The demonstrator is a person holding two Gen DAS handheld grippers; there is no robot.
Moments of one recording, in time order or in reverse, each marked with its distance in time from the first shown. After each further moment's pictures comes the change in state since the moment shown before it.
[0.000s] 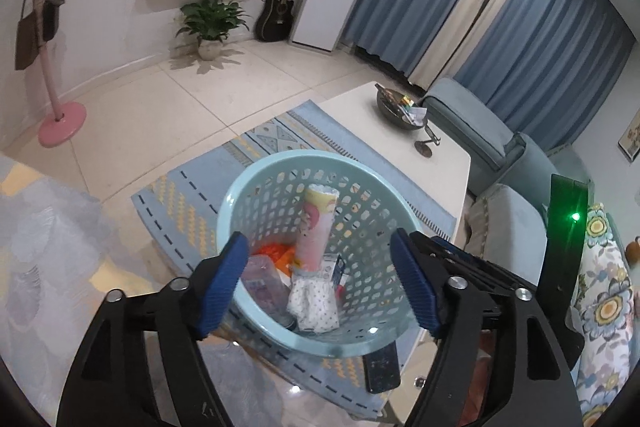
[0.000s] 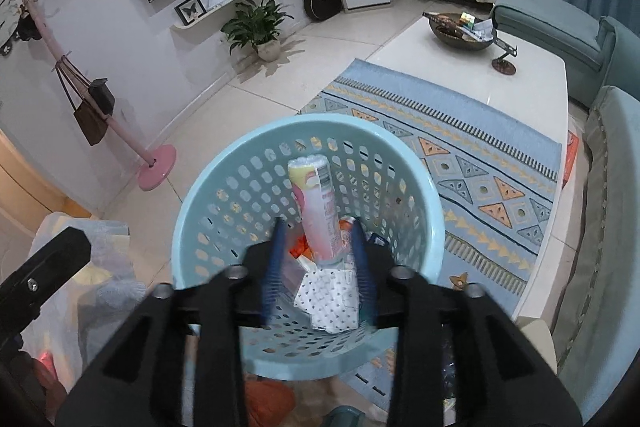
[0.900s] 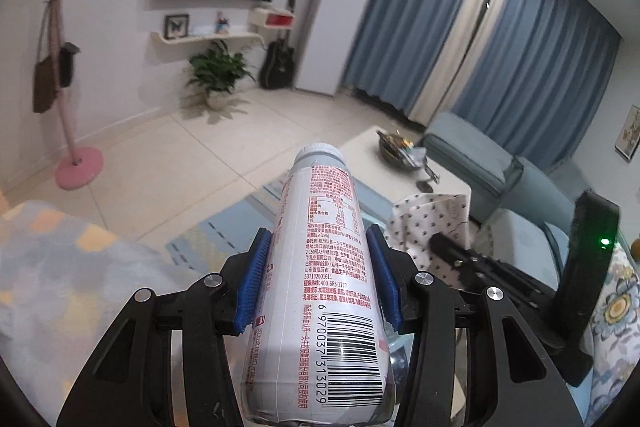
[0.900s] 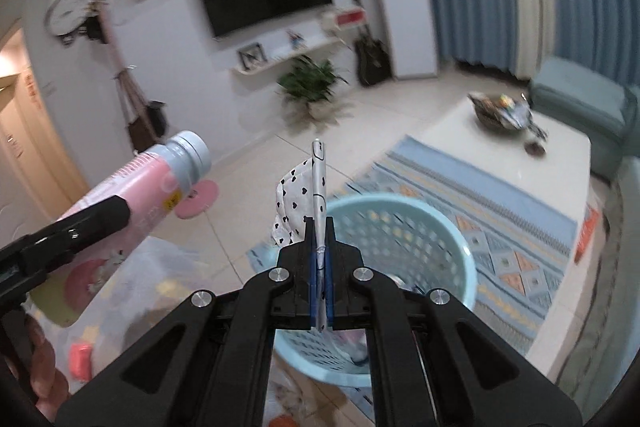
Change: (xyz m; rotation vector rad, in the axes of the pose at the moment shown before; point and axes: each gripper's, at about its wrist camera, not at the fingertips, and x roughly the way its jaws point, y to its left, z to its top) left arm -0.072 0.000 0.020 0.072 -0.138 0.025; right arm -0.074 0.058 0.007 -0.133 -0.207 0.106
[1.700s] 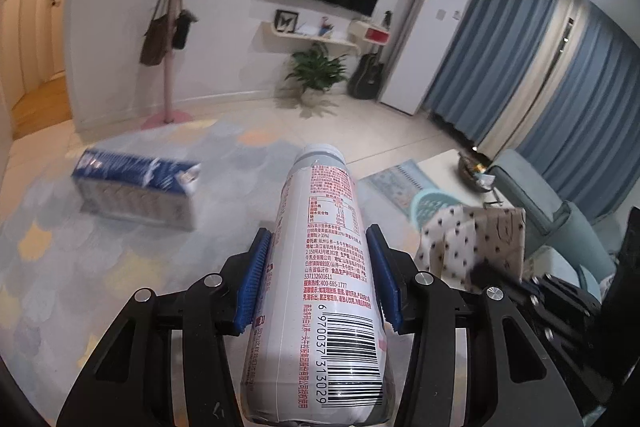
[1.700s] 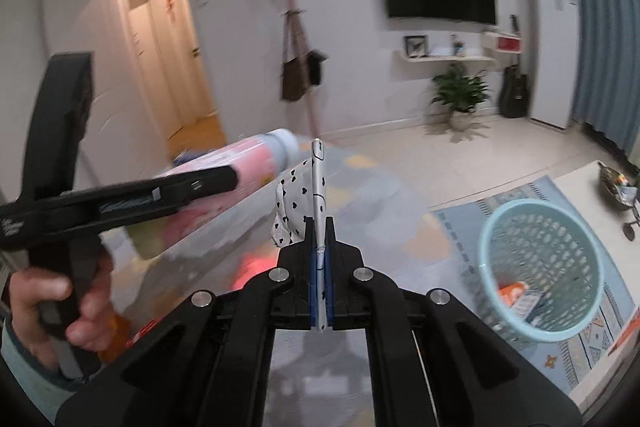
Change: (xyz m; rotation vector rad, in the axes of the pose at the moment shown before) left arm -0.166 0.148 -0.077 -0.198 -0.069 0.223; right arm -0.092 0.207 -0.093 -0.394 0.020 0.388
